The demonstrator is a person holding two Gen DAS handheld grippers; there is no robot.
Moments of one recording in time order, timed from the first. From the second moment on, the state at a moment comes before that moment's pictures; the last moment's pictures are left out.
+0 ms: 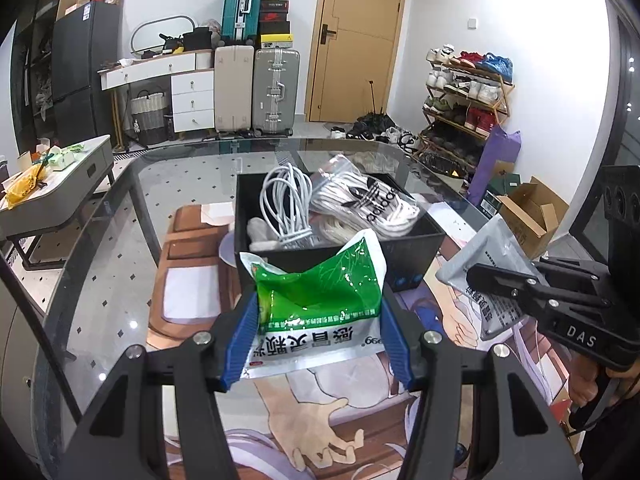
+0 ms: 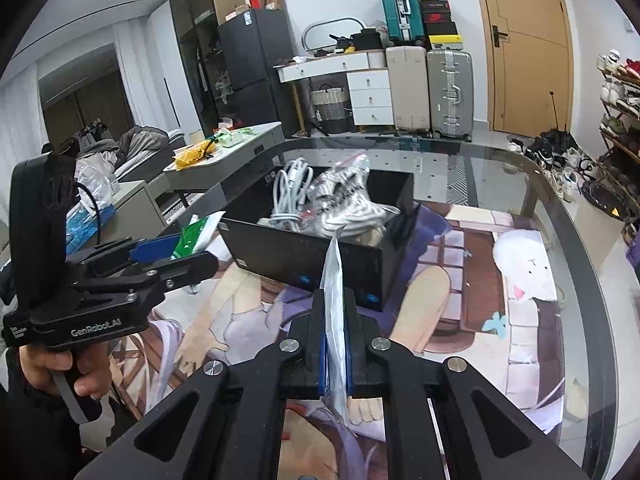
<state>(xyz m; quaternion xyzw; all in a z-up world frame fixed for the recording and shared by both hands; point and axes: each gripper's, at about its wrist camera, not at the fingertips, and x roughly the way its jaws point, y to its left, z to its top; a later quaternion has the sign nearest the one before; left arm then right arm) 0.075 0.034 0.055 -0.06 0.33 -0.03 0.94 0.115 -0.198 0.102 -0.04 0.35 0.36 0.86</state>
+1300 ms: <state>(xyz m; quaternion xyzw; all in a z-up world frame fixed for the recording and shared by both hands) 0.139 0.049 0.082 -0.04 0.28 -0.01 0.96 0.184 -0.139 0.154 -0.04 0.32 0.40 0.86</state>
